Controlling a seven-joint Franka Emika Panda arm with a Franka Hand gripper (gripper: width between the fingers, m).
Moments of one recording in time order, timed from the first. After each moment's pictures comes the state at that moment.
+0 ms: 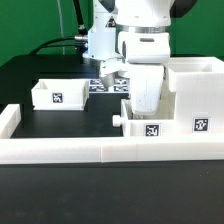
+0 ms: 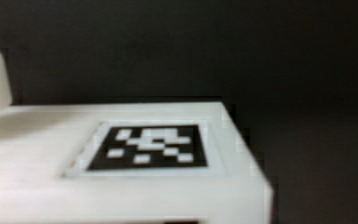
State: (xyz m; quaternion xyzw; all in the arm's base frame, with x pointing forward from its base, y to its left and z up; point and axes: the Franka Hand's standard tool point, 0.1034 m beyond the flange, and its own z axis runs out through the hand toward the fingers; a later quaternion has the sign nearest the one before) arm 0.537 0.013 0.008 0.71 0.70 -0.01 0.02
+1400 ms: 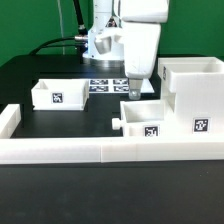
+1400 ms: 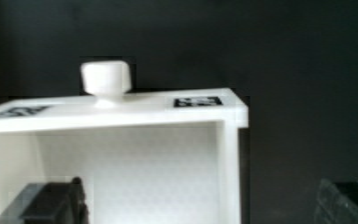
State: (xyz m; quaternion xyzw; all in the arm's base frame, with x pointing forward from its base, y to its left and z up) arm 0.551 -0.009 0.072 0.72 0.69 -0.01 0.03
